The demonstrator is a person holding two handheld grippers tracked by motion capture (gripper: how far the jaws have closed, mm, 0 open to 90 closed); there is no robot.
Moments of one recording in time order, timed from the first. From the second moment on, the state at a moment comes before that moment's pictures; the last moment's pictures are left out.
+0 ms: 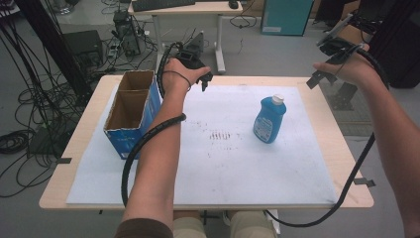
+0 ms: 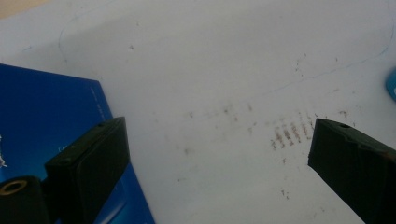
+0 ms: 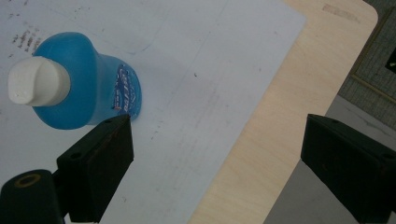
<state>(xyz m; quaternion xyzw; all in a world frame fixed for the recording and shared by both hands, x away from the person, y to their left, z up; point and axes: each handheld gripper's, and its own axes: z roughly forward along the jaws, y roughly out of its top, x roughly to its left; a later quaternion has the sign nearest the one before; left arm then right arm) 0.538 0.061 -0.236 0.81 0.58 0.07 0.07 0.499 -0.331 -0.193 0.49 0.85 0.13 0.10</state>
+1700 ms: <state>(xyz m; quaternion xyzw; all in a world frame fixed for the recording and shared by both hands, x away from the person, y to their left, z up) 0.524 0.076 -0.233 0.81 0.57 0.08 0.08 0.426 -0.363 -0.230 0.44 0.86 0.20 0.11</state>
